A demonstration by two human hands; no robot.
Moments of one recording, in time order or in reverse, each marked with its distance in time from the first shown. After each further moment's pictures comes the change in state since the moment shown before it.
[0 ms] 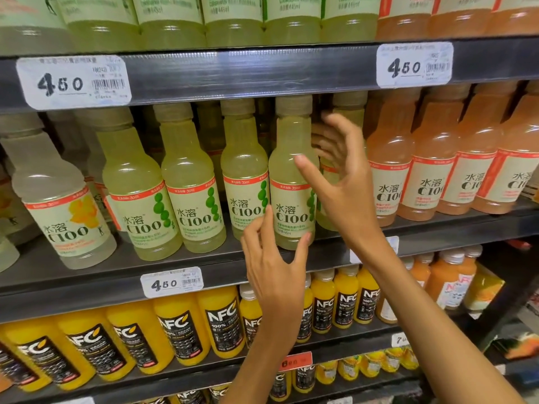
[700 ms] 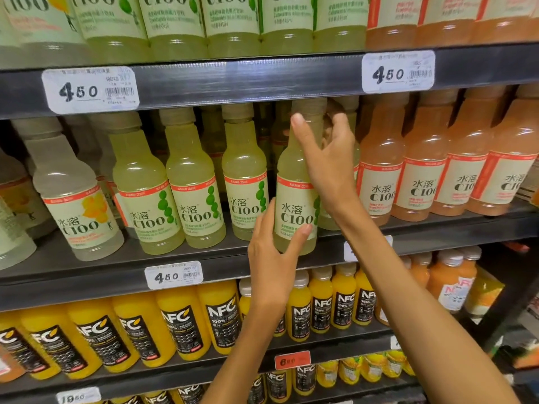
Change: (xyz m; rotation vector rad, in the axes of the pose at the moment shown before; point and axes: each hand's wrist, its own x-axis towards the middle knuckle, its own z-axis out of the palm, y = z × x) left_hand 0.011 0.011 -0.013 -0.347 -0.314 -0.195; right_hand 0.031 -0.012 0.011 0.153 0.077 0.212
